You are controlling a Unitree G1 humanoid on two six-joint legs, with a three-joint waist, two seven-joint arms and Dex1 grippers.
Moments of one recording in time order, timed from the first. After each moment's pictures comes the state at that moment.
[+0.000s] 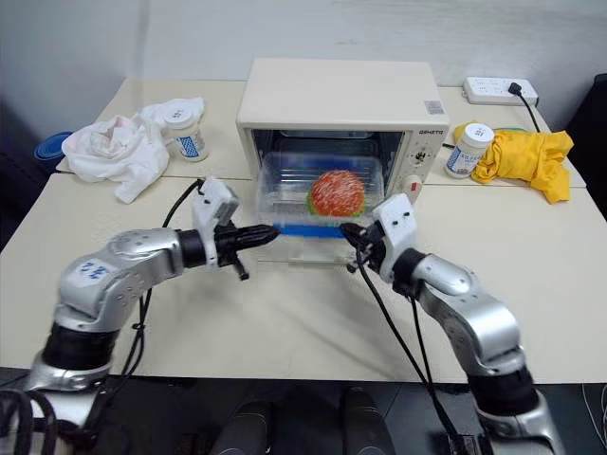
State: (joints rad) left arm -0.59 0.50 -0.08 -0.22 -0.51 0.88 -0.44; right arm -0.40 -0.43 0.08 -0.32 0.44 0.61 0.33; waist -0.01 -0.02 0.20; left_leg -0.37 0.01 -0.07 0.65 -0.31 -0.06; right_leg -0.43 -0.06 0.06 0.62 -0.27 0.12
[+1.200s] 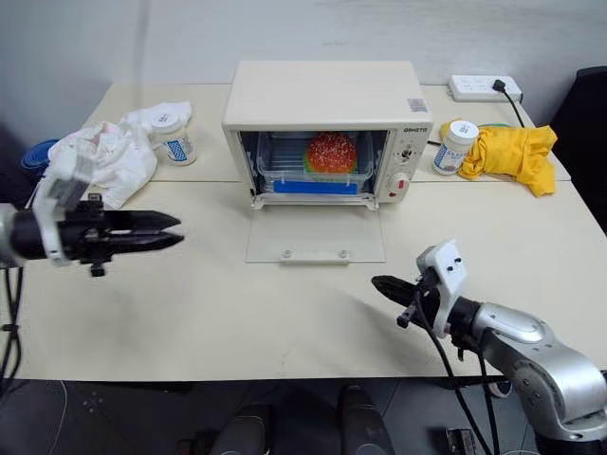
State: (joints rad) left arm -0.42 1.14 0.30 -0.25 -0.73 0.90 -1.17; right arm -0.03 -0.65 -0.16 -0.54 0.69 0.79 0.58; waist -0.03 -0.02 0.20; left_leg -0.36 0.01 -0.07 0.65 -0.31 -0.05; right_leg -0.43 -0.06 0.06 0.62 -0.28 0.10
